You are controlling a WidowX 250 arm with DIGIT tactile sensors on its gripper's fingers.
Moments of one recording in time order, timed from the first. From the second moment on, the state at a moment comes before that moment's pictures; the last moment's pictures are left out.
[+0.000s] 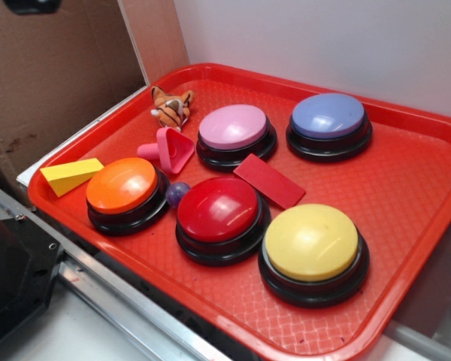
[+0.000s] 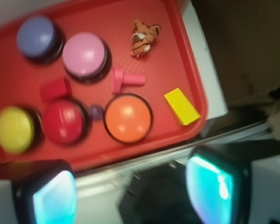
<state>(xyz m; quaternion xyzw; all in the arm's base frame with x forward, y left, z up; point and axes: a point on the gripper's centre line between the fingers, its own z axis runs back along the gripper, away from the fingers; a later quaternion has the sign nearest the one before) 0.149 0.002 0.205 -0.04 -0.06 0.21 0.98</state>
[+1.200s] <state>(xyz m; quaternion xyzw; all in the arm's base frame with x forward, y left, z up) 0.277 0.055 0.021 -0.03 -0.10 0.45 0.88</state>
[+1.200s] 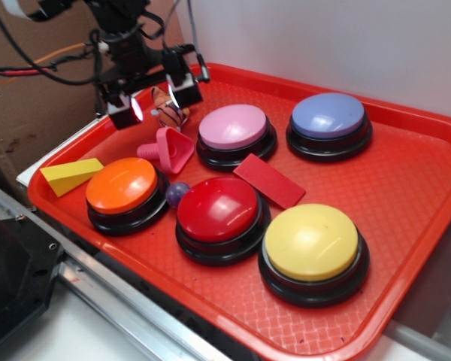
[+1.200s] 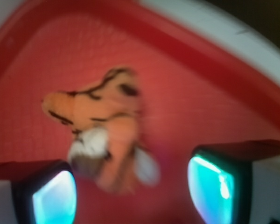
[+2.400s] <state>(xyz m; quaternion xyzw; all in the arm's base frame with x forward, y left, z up) 0.280 0.020 0.083 -0.01 0.00 0.25 0.97</state>
